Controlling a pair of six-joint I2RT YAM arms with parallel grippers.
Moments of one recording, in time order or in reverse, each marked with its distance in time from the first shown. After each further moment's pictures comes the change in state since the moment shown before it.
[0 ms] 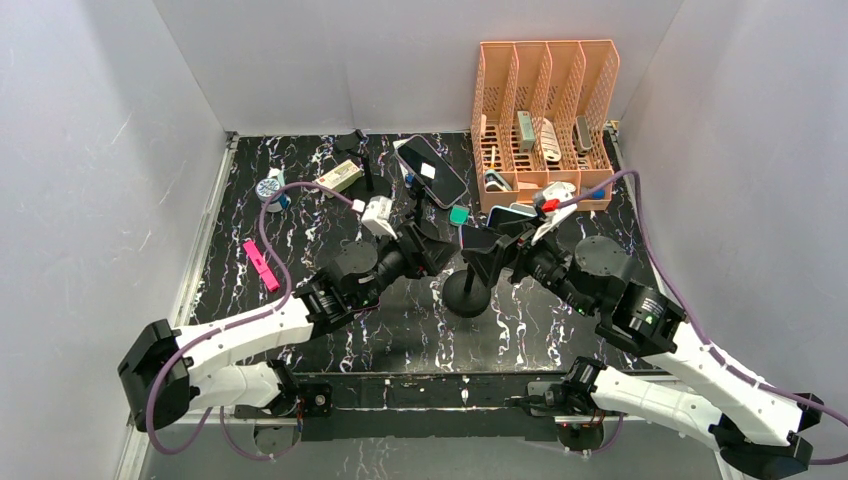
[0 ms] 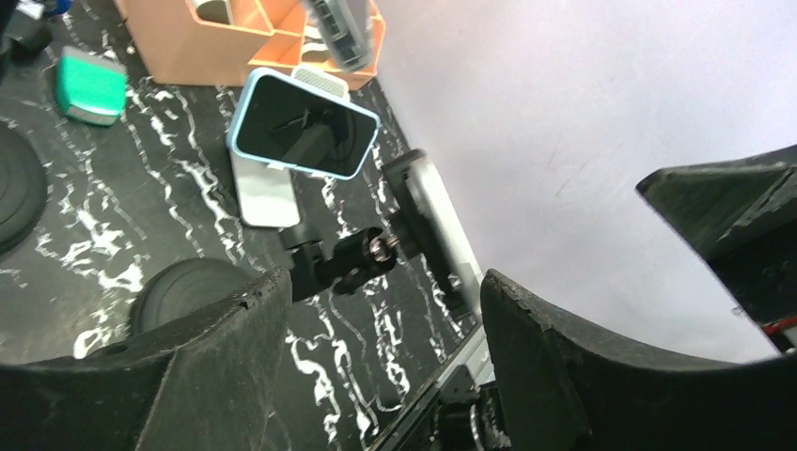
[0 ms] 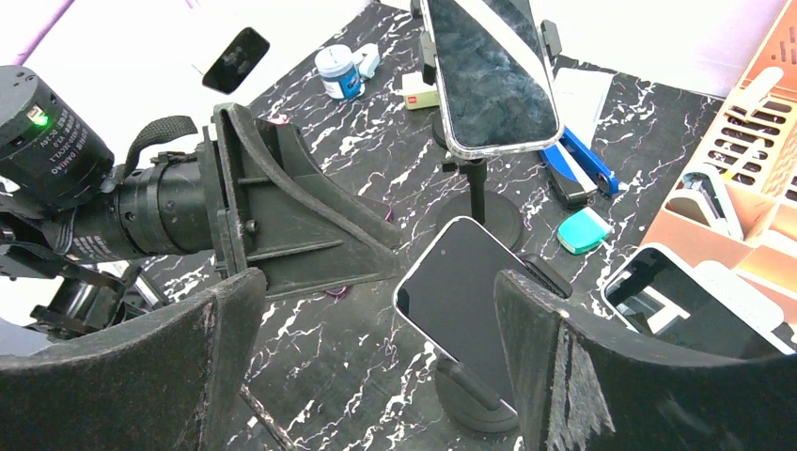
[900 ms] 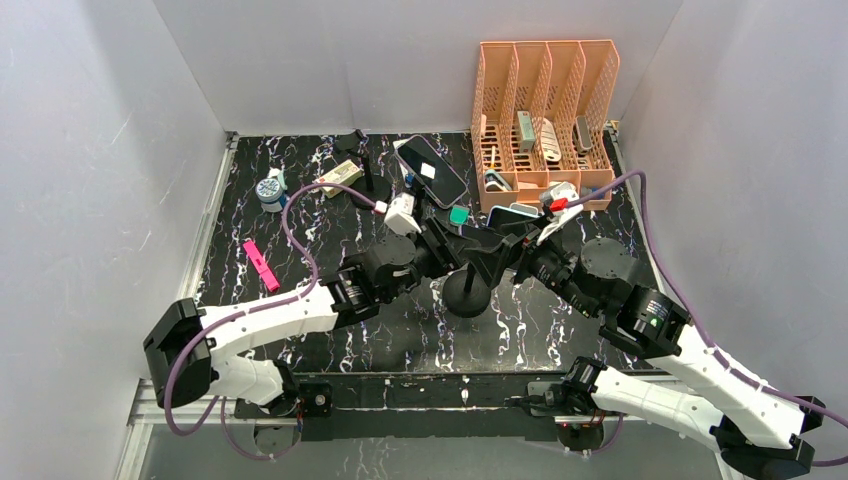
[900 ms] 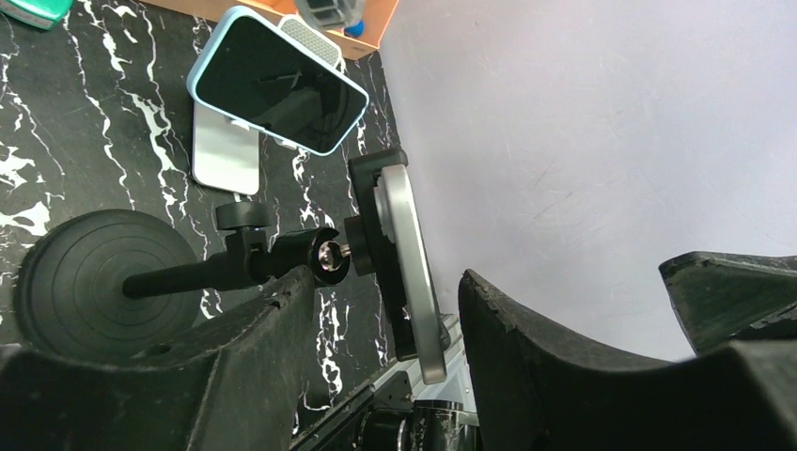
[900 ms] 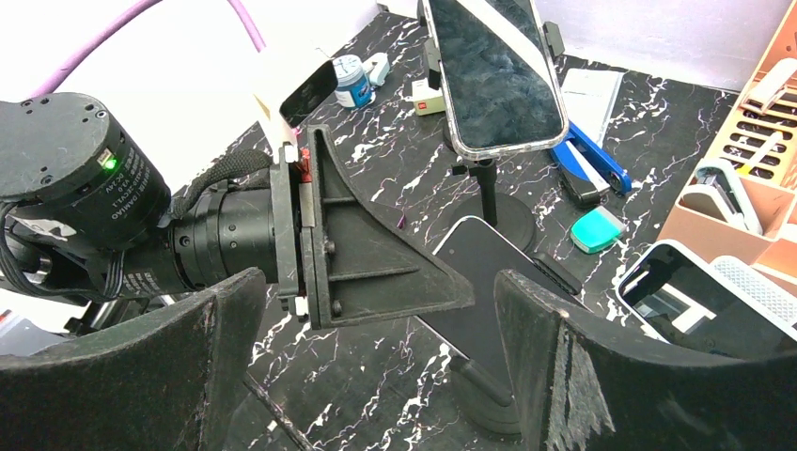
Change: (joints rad) left arm -0.098 0.179 0.207 -0.142 -0.136 -0.242; right arm 0.000 -0.028 0.000 -0.001 0.000 0.044
